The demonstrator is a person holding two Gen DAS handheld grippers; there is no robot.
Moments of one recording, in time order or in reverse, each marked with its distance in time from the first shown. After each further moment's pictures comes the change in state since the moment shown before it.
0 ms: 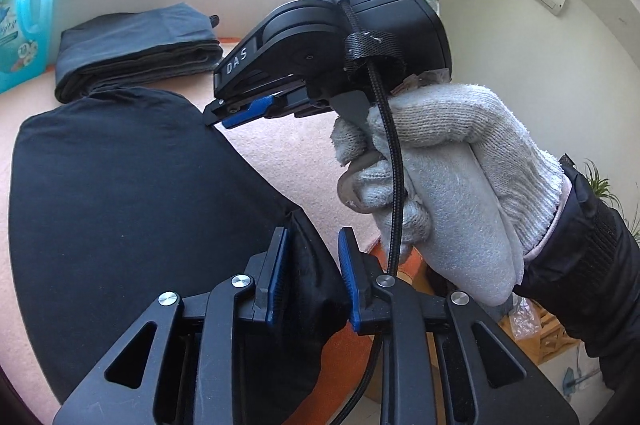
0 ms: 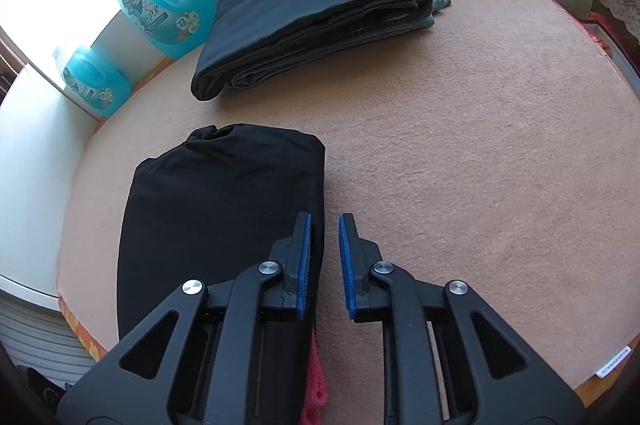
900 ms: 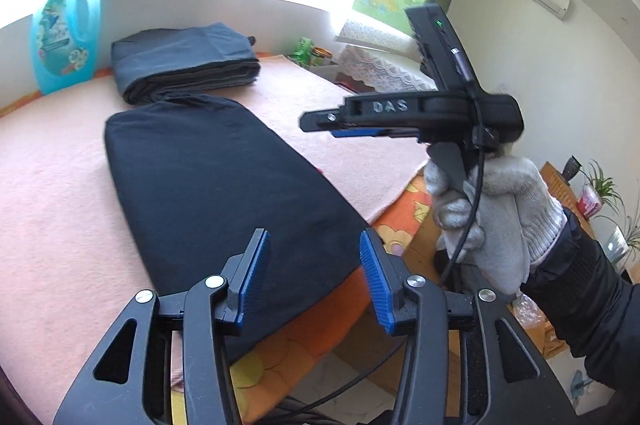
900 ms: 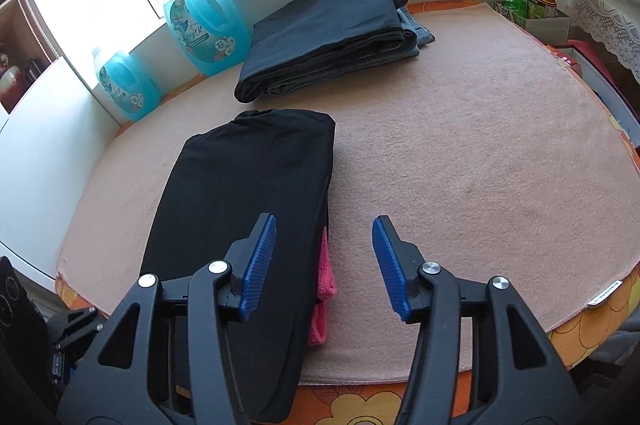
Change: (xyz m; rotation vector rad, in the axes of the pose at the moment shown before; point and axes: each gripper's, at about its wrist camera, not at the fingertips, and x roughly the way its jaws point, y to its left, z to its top) left arm -0.076 0.026 -0.012 0.001 -0.043 0.100; right arm -0.061 0.013 -0.066 -0.065 -0.165 0.024
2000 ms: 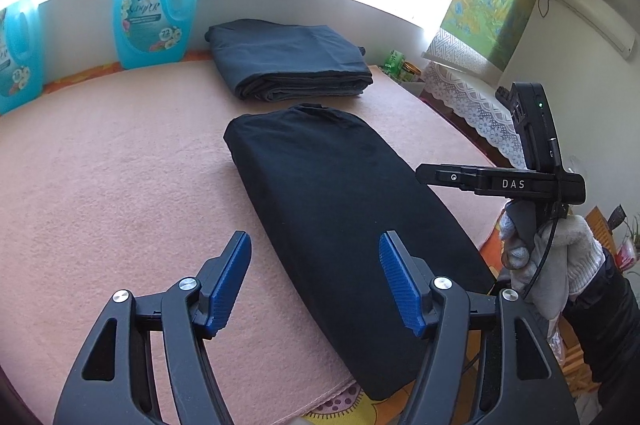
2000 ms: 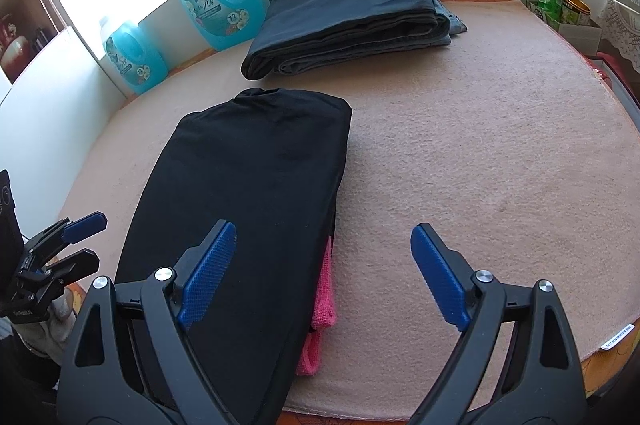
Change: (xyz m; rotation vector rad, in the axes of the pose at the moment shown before) left arm -0.016 0.080 0.011 -0.164 0.015 0.158; right arm 0.039 -0.002 0.011 -0.087 0.088 0.047
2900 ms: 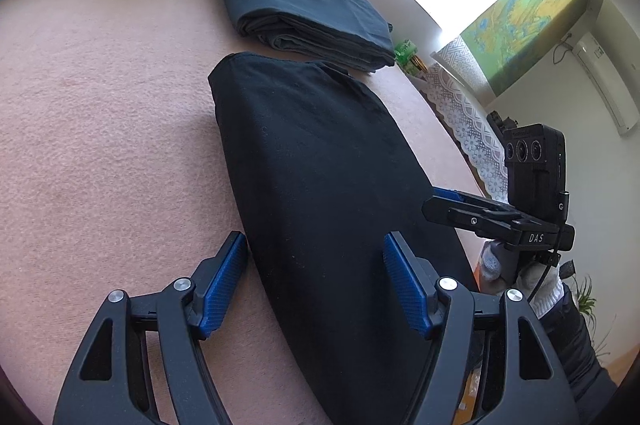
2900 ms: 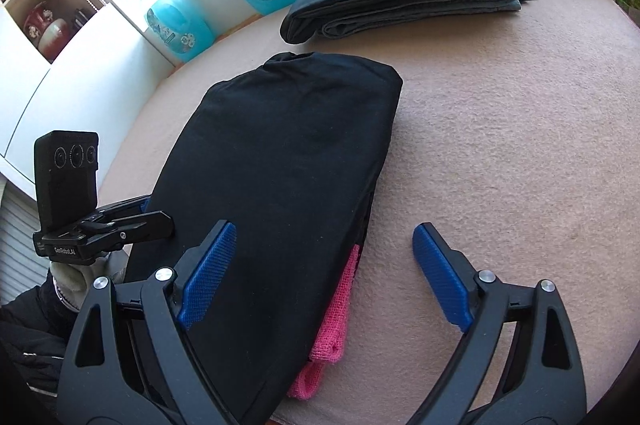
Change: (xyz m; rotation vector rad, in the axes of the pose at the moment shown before) left arm 0.060 0.035 0.004 -0.233 0.119 -0.163; right arm 0.038 -0.015 0.006 -0.050 0.116 0.275
